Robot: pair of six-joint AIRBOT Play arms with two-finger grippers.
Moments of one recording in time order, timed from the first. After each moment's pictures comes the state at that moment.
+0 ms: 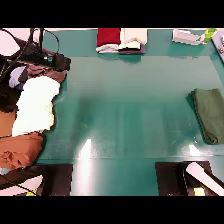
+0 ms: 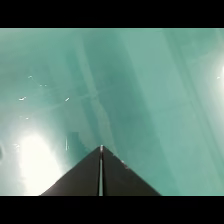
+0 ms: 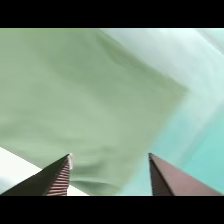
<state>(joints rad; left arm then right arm) -0.27 -1.24 1.55 1.39 -1.17 -1.51 -0.81 -1.03 1.05 -1.68 1.26 1.79</state>
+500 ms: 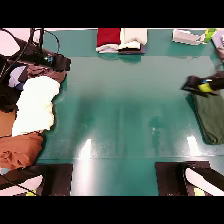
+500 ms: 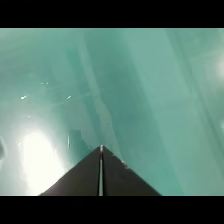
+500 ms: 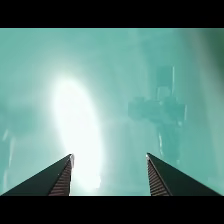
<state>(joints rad) -0.27 -1.24 1.55 1.40 -1.18 -1.51 -0.07 -1.07 1.17 -1.40 1.25 1.76</state>
